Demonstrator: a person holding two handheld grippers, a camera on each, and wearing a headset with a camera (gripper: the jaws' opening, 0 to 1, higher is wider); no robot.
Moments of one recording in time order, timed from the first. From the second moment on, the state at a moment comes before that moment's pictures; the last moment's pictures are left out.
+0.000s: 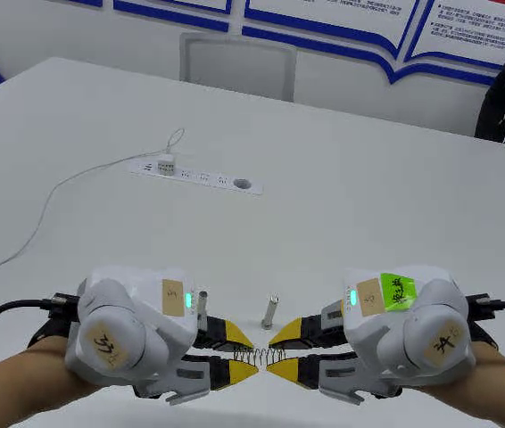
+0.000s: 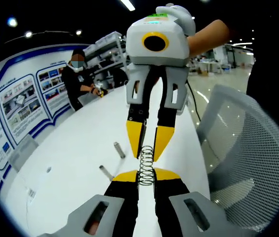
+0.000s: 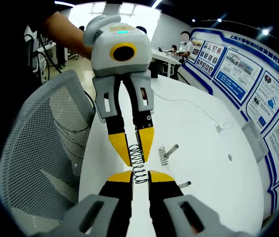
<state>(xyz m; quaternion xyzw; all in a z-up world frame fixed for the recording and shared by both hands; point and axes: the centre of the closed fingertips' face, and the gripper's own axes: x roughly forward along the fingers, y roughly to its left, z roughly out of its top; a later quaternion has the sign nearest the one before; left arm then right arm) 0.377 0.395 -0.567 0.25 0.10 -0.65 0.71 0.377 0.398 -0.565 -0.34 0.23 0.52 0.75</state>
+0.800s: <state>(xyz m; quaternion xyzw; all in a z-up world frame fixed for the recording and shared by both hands) 0.385 0.387 -0.561 0.27 0.08 -0.65 0.71 0.384 0.387 -0.554 -0.31 0.23 0.52 0.76</state>
